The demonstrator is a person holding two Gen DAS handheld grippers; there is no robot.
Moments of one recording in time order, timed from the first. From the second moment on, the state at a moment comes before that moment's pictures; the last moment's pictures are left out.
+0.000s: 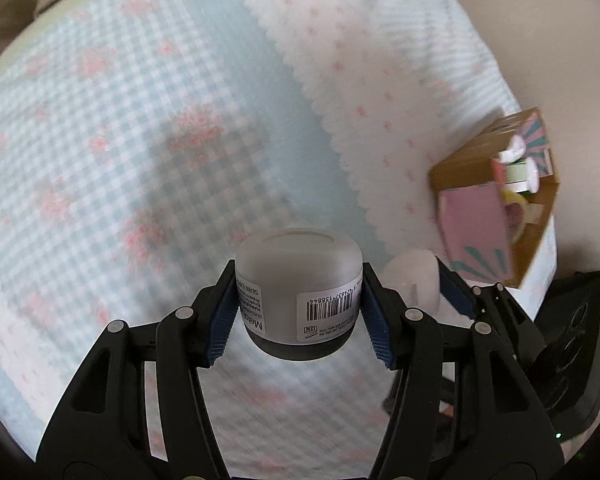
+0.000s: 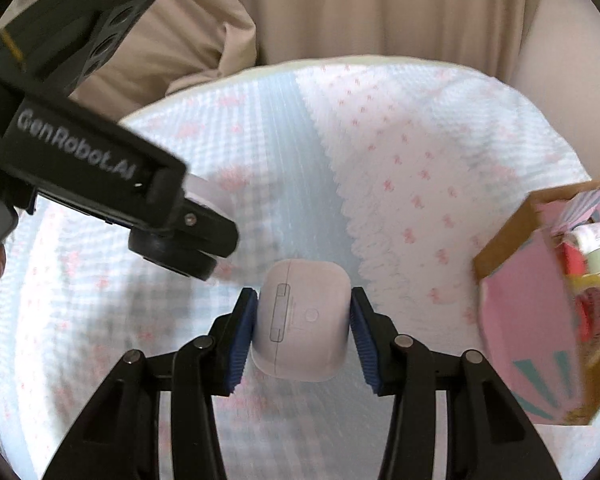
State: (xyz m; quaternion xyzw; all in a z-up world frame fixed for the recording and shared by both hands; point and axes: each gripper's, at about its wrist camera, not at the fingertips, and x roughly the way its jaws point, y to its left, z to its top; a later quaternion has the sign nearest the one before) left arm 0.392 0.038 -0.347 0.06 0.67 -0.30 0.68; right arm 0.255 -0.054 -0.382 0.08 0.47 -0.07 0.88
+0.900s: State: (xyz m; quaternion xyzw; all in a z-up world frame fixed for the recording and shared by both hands) left arm 0.267 -0.115 -0.167 0.02 0.60 -0.31 0.73; right arm 0.153 -0.265 -0.123 0.14 0.44 -0.03 0.89
